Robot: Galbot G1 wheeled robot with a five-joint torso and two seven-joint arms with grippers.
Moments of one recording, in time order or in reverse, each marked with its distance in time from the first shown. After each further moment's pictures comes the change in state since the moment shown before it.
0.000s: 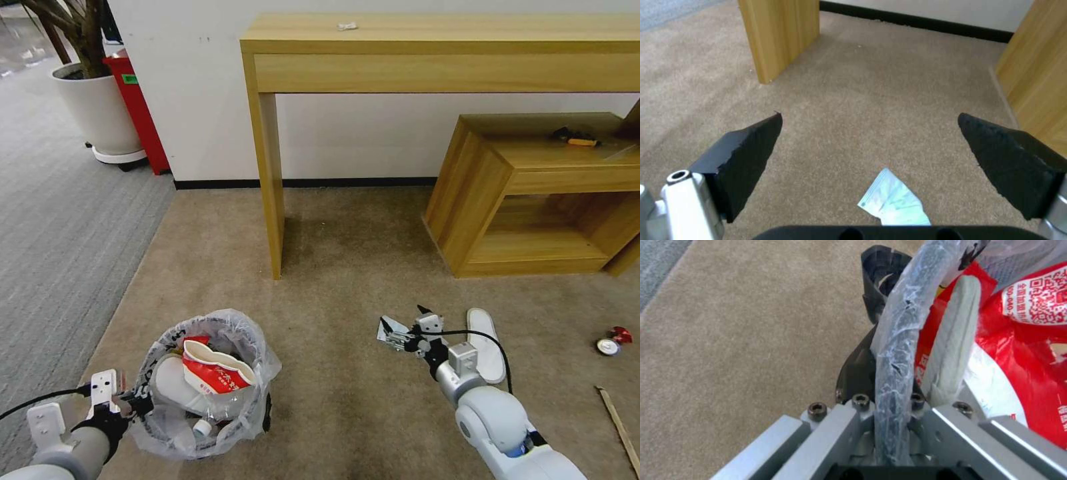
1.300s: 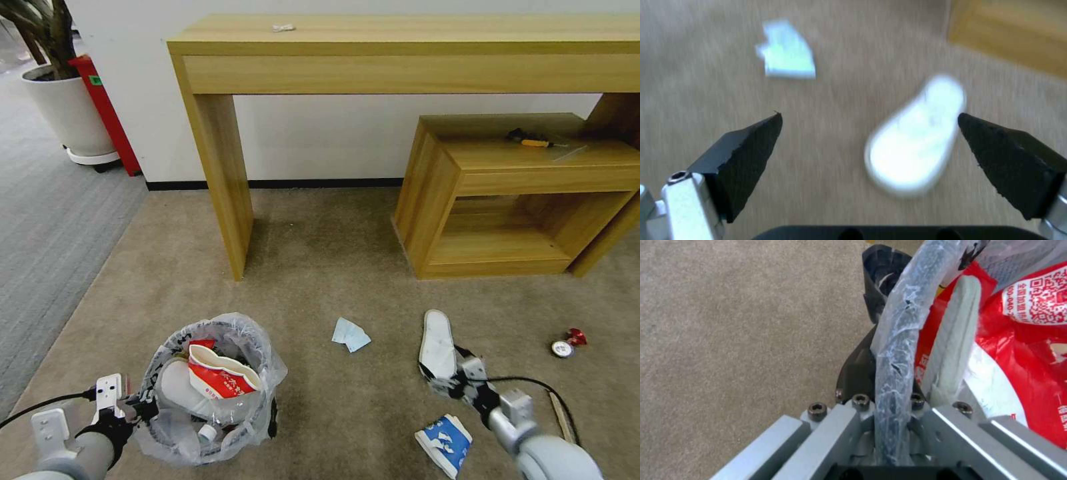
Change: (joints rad) left arm 0.007 -0.030 0.004 -0.008 0.035 0.000 0.038; right arm -0.316 -0.127 0.214 -0.107 -0.024 0.171 -0.202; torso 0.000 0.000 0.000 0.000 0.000
